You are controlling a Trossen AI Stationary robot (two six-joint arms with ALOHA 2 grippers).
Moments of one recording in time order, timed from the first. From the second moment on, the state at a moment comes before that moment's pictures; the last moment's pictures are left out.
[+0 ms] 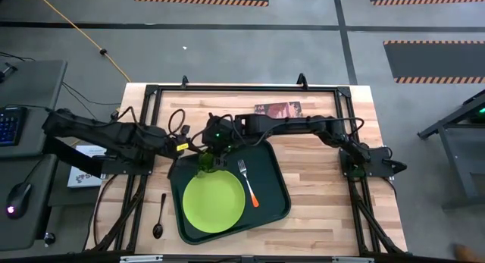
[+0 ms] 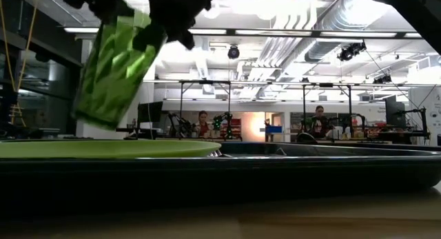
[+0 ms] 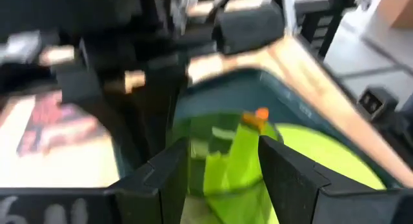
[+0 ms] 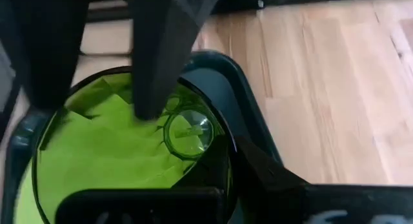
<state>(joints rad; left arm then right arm) -0.20 0.77 0.64 -0.31 -0.06 0.03 0.00 2.24 2.19 -0.74 -0.09 0.07</state>
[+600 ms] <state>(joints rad) -0.21 0.77 0.67 -0.48 -0.10 -0.08 0.00 2.24 2.08 -0.53 -0.08 0.07</state>
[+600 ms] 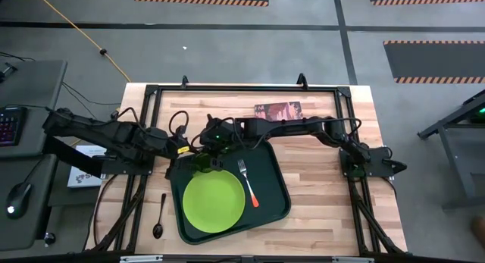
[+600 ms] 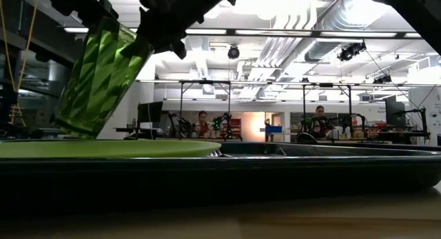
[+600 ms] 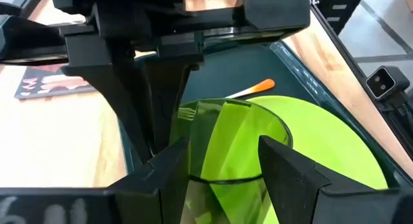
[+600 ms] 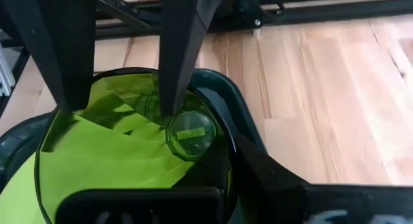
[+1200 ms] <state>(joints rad) -0.21 0.75 0.67 -0.53 -0.10 -0.10 0.00 2.30 2.10 -0.49 -0.09 0.08</state>
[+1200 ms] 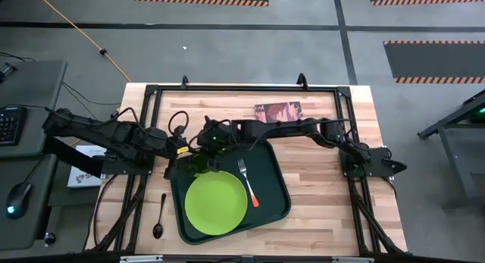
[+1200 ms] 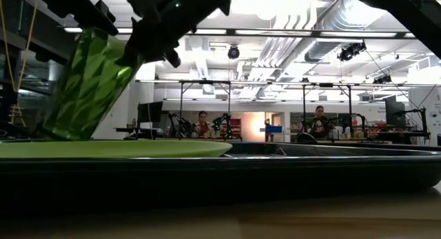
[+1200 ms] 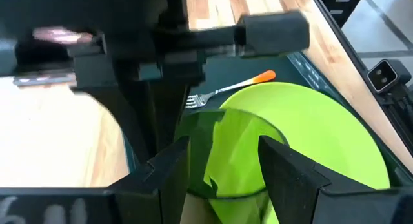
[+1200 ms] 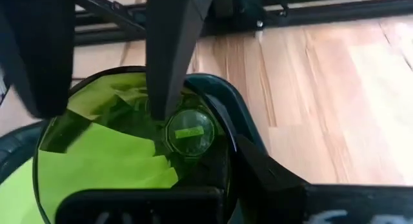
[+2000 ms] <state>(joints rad) -0.21 0.87 0.67 -0.47 -0.31 -0.05 0.00 2.30 2.18 -0.71 -0.06 0.08</state>
